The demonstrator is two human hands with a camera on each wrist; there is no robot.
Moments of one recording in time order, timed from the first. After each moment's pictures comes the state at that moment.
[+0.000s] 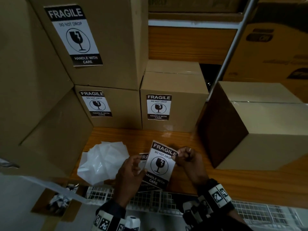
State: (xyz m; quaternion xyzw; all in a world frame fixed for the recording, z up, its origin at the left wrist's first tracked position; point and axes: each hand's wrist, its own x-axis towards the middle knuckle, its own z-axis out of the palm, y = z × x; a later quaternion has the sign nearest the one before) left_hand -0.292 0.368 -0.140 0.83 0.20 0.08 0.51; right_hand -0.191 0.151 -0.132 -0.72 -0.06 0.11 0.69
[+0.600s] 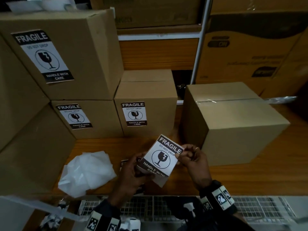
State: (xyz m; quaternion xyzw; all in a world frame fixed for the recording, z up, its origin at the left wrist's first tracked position) left_hand -0.276 0.295 -0.088 0.72 0.07 -0.02 0.69; right_hand -0.193 0.068 -0.107 -0.65 0.01 0.01 0.76
